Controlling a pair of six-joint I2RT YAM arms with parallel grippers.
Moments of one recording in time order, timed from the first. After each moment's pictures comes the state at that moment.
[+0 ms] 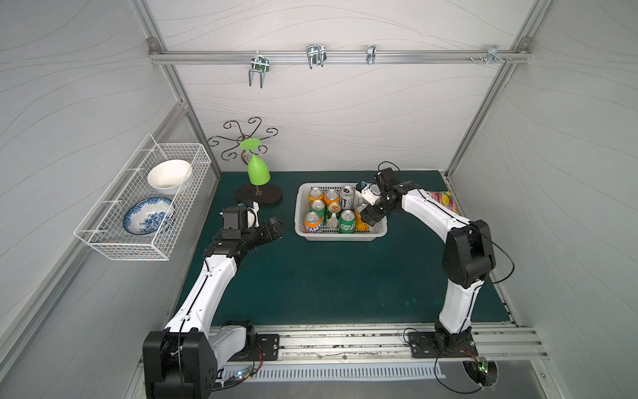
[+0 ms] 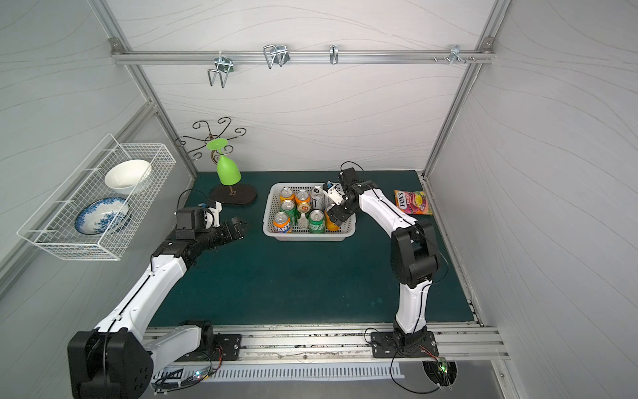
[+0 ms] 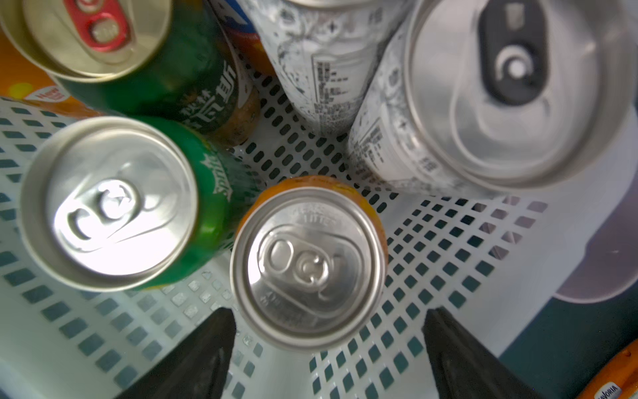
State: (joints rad) left arm 0.00 1.11 0.80 -0.45 0.37 -0.42; right arm 0.45 1.92 1.60 -0.78 -0.13 -0.43
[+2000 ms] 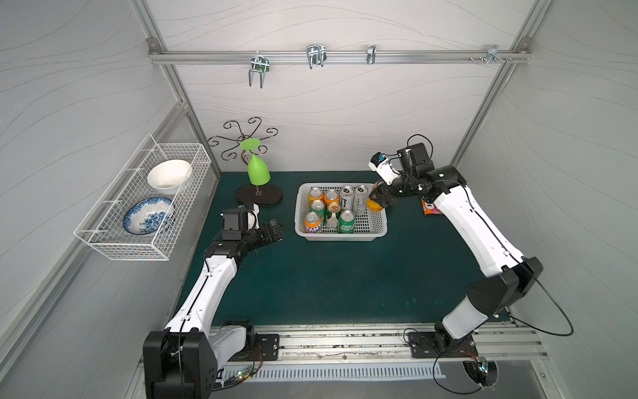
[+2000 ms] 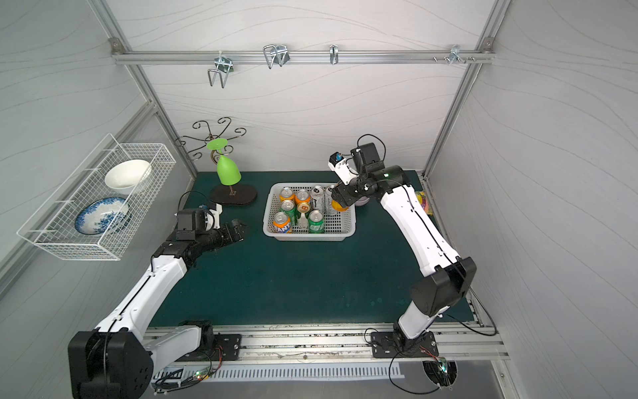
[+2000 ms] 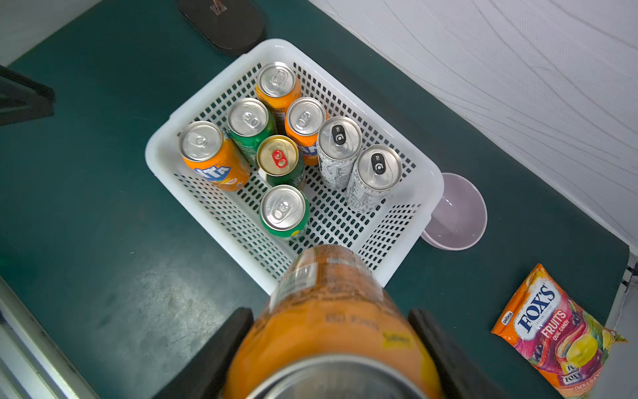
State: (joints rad) left arm 0.00 1.11 0.79 -0.46 0.37 -0.42; right arm 0.47 1.58 1.83 -1.07 -0.17 -0.28
